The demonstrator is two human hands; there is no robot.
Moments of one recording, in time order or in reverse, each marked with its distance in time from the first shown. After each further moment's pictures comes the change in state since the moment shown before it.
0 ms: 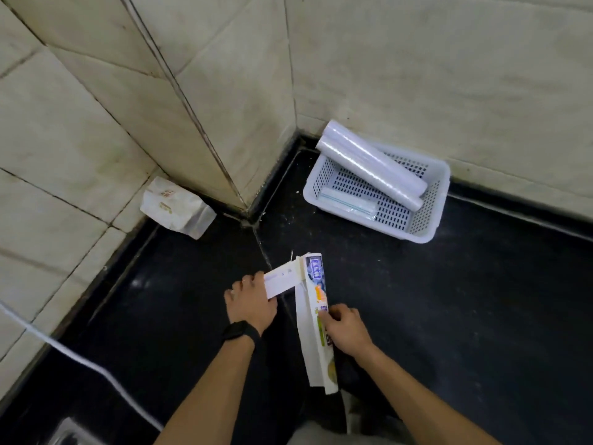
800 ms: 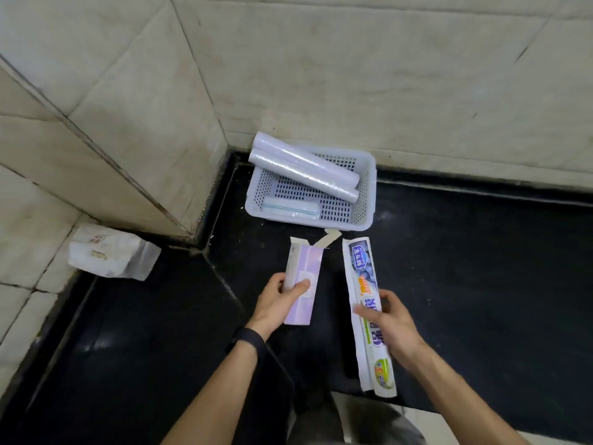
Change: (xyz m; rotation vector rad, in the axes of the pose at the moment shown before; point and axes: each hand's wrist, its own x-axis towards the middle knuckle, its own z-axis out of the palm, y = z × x) left_hand -0.015 0.101 -0.021 -1.002 -0.423 0.147; right_hand -0.061 0.068 -0.090 0.837 0.306 -0.009
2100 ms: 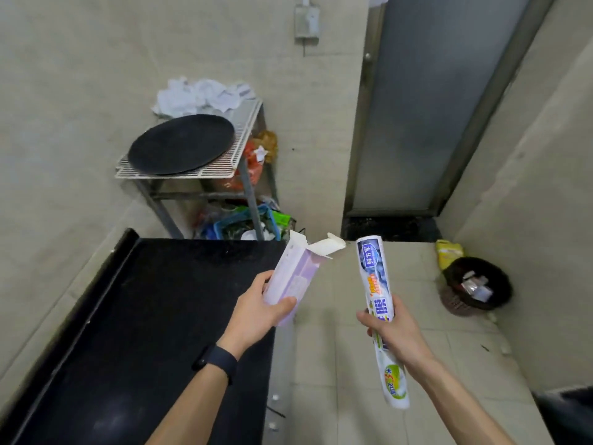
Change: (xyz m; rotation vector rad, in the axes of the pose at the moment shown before) left_hand -0.292 0.149 0.745 0.919 -1.334 0.923; right_hand -0.341 0.210 -0.522 0.801 1.407 -0.020
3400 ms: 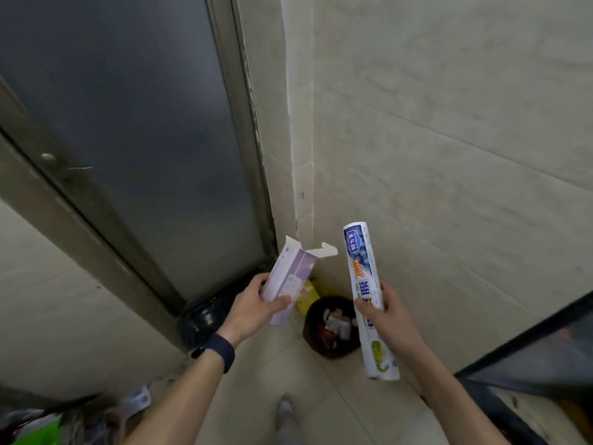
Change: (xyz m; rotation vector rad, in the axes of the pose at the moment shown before) left_hand 0.384 0.352 0.486 0.176 -0.640 0.297; right_hand 0.286 -0.014 -0.479 0.235 0.646 0.003
